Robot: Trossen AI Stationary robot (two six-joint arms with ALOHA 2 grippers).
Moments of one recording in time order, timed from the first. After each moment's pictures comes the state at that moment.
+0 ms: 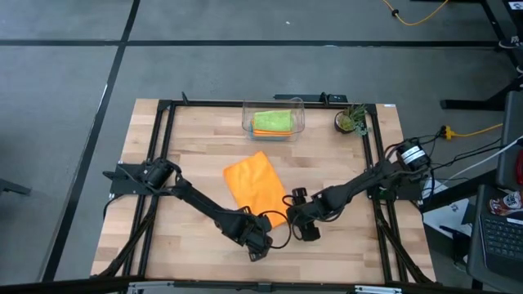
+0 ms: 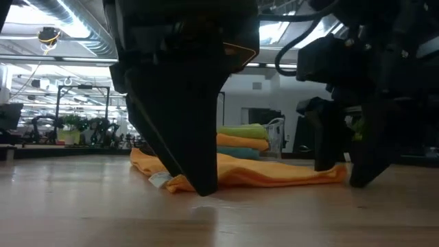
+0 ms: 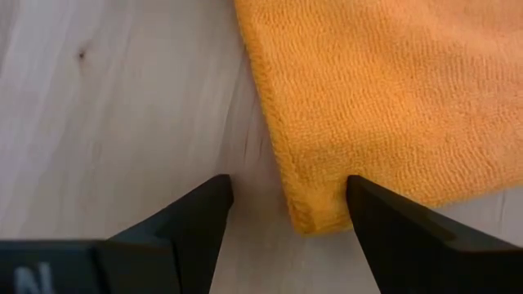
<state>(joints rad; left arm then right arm) -0.48 2.17 1.58 -0.69 -0.20 -0.88 0.43 1.81 0.91 -0.27 0.12 0.18</state>
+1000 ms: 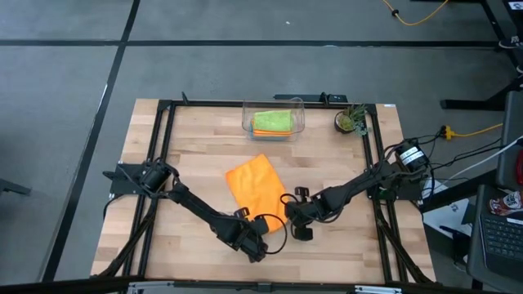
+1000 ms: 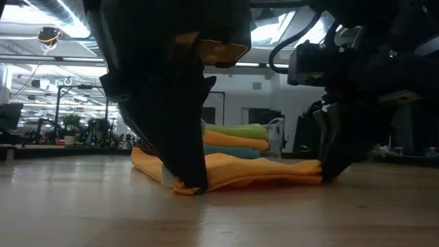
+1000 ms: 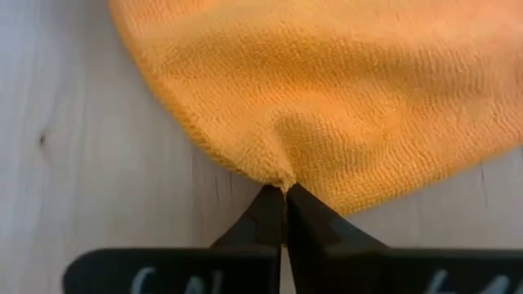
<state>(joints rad) -0.53 2.20 1.51 -0.63 -0.31 -0.93 0.43 1.83 0.90 -0.26 0.17 0.41</state>
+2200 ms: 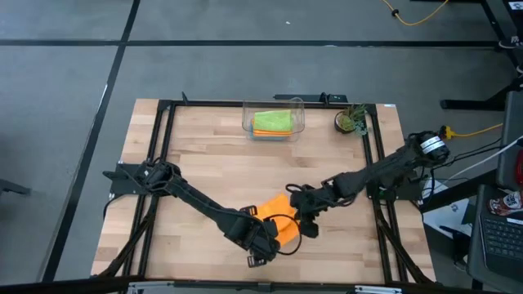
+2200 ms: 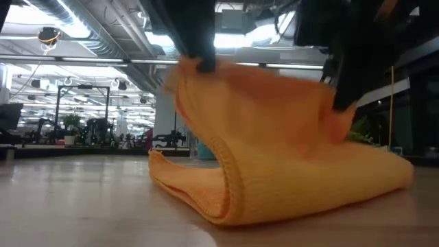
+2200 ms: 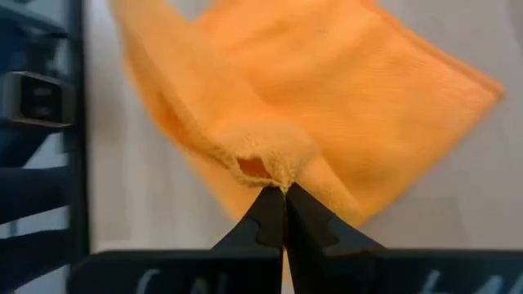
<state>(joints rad) -0.50 2.19 1.97 -1.09 -0.16 -0.72 0.38 1.55 0.90 -0.29 -0.07 0.63</state>
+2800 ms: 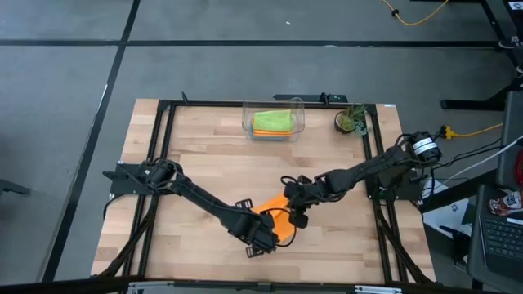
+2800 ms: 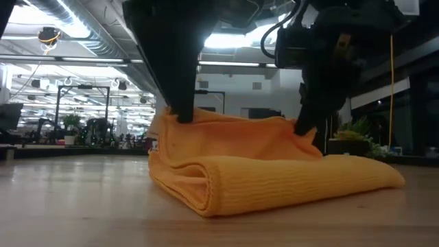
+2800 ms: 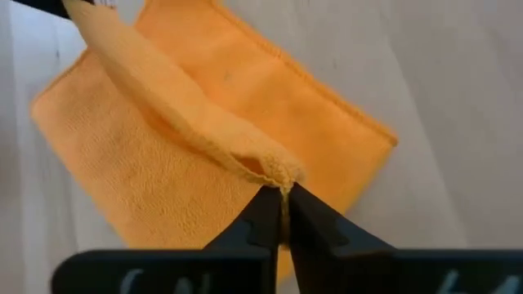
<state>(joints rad) -0.46 2.19 1.85 -1.10 -0.20 -0.76 0.29 1.64 0.90 -0.25 0.05 0.59</state>
